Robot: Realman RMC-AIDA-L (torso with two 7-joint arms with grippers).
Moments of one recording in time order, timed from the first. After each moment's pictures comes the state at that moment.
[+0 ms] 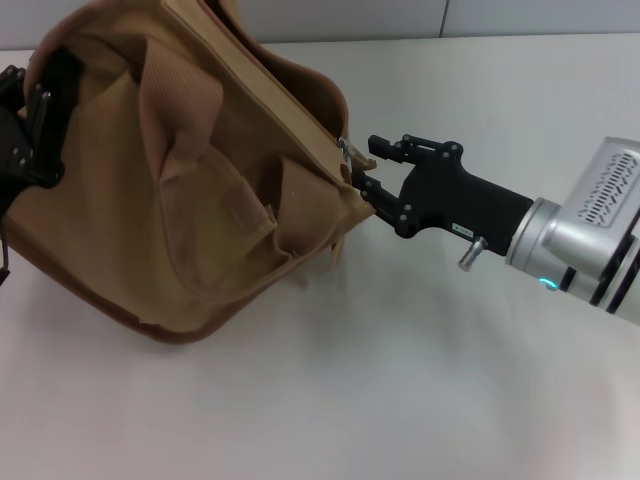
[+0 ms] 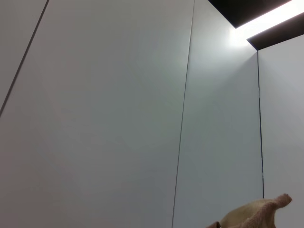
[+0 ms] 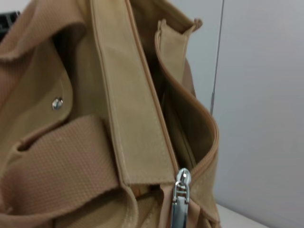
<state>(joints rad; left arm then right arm) -0.37 -2.07 0.58 0.17 1.26 1.85 -0.74 0.69 2.09 -0.53 0.06 -1.64 -1.23 0.40</state>
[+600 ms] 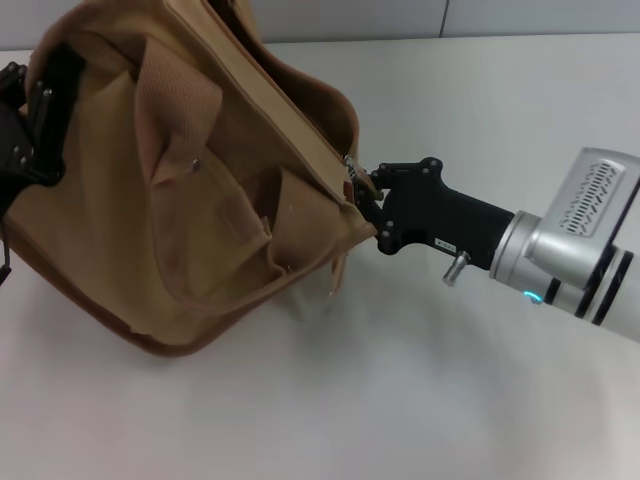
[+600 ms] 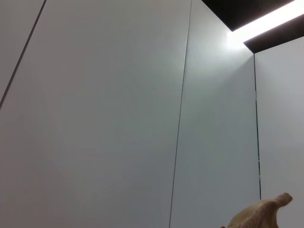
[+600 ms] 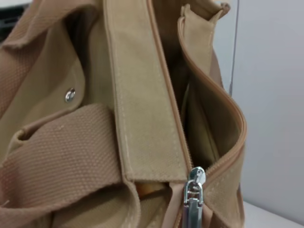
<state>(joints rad) -0.37 -2.07 0.58 0.17 1.26 1.85 -0.74 0.70 2.09 -0.53 0.11 -1.65 -1.24 0.39</state>
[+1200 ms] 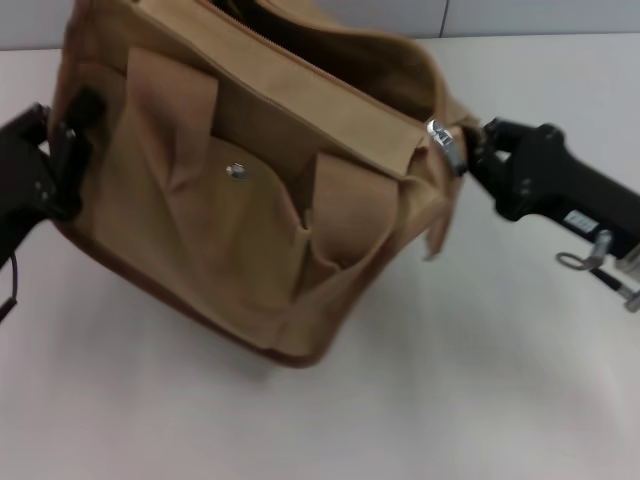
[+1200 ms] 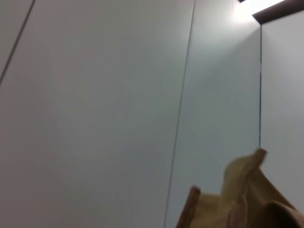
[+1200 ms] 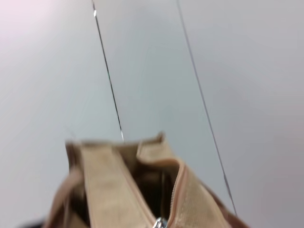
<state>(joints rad) -0.34 -2.07 0.59 0.18 1.33 1.80 -0.74 0.51 2.08 -0.52 -0.18 -1.64 -1.67 0.89</state>
